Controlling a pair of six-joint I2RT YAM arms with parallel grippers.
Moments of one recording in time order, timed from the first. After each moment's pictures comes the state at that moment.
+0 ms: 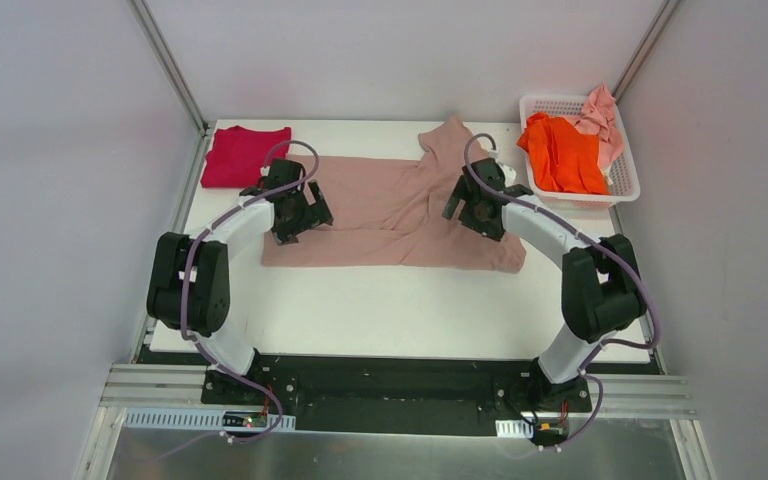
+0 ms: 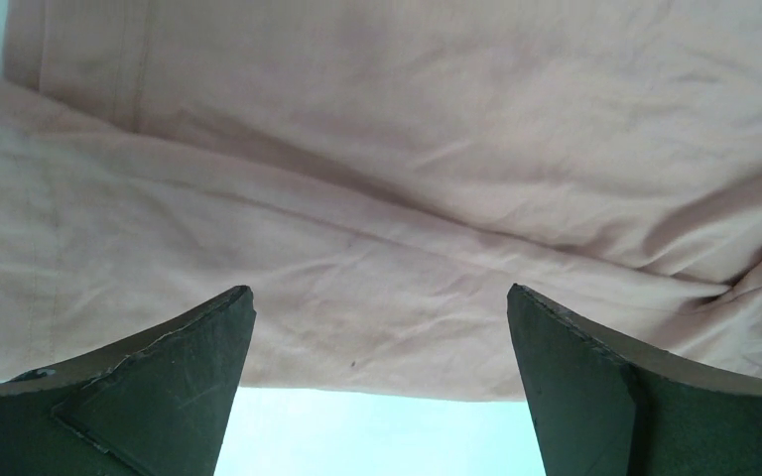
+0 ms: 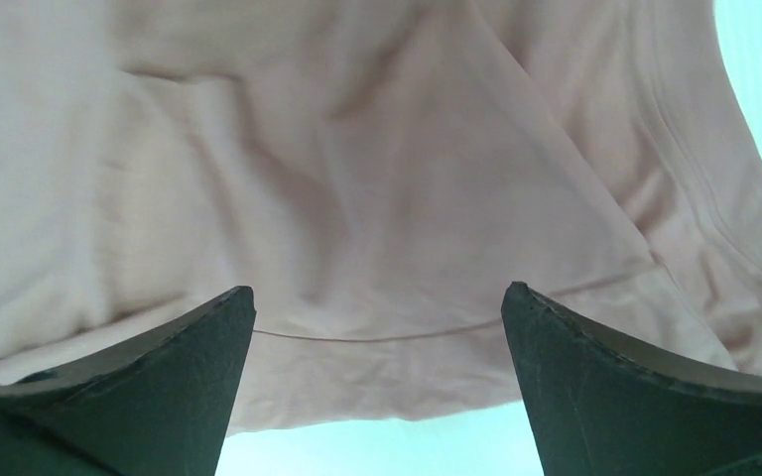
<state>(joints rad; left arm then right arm) -0.21 1.64 1.05 -0.44 0.00 -0.64 0.42 1.68 1.22 -0.51 0.25 0.74</state>
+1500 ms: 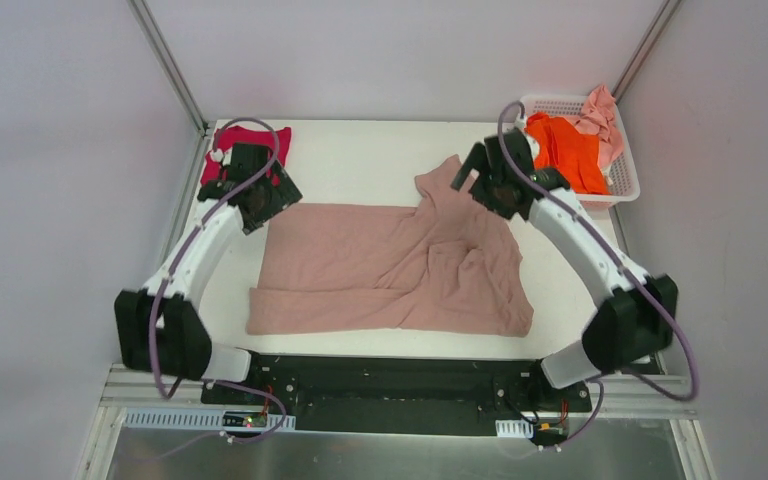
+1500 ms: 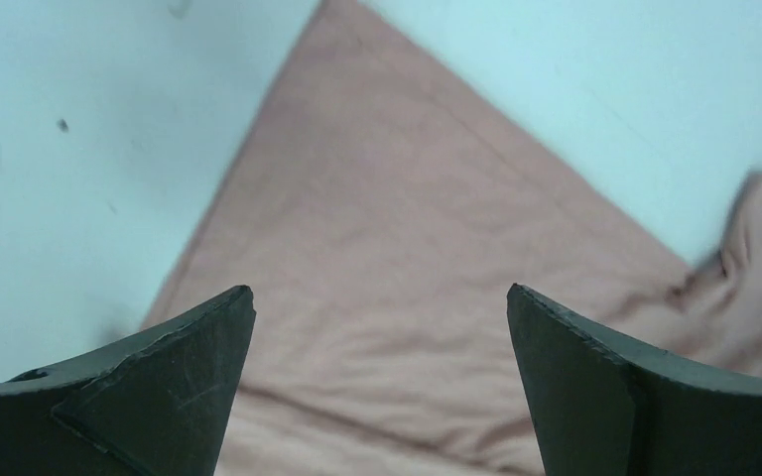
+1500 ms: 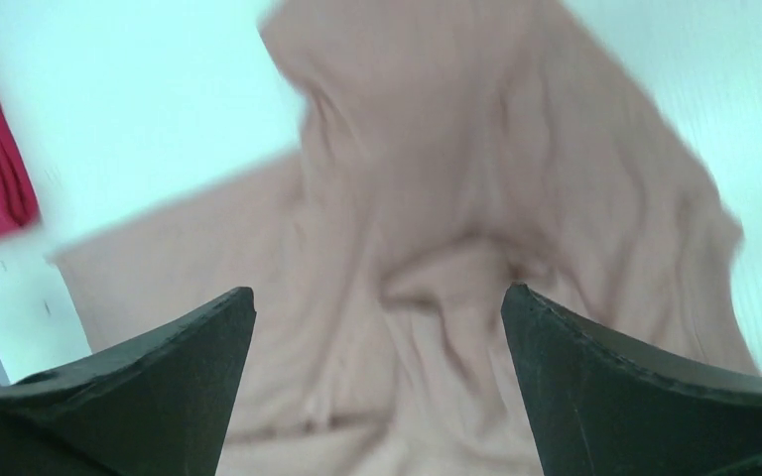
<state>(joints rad) -0.18 1.30 1.11 -0.70 -0.21 -0.73 0.44 1.39 1.25 -0.73 0.20 0.82</state>
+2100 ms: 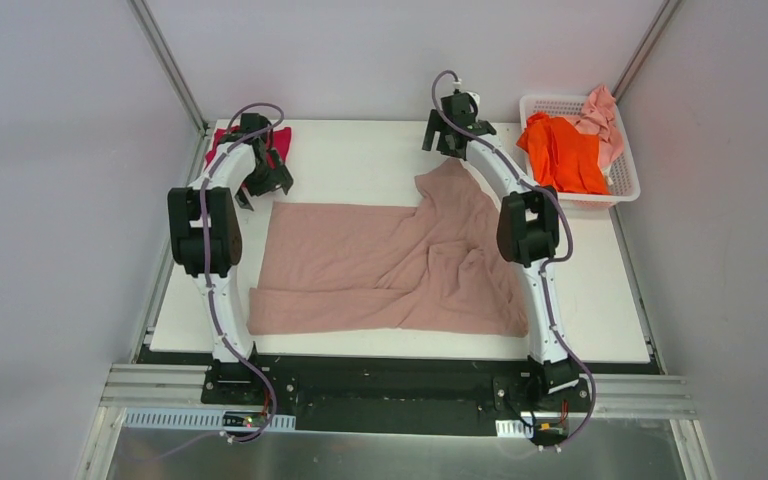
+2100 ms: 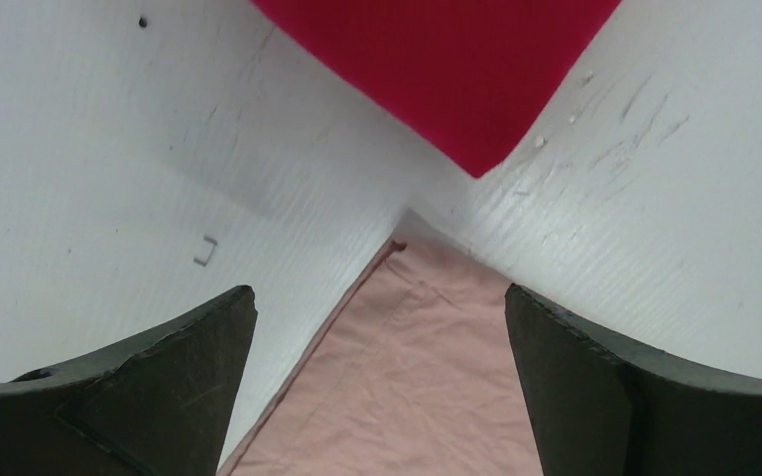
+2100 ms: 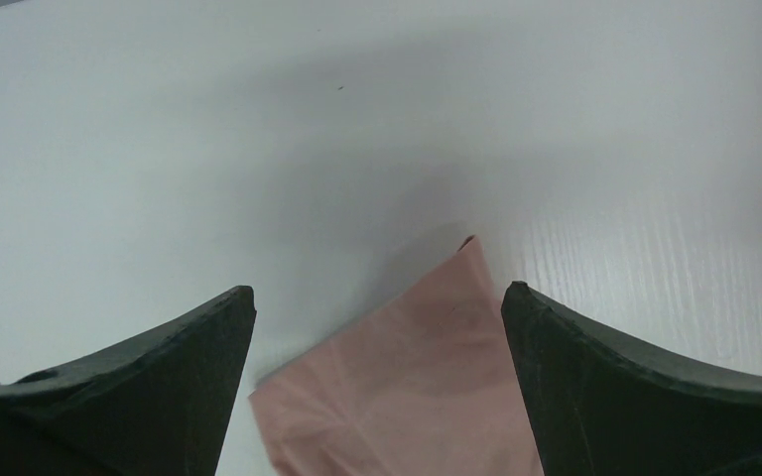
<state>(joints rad) 0.01 2.07 1.67 -0.78 -0.20 -0.50 0.35 2.47 2.30 -0.59 0.25 0.41</state>
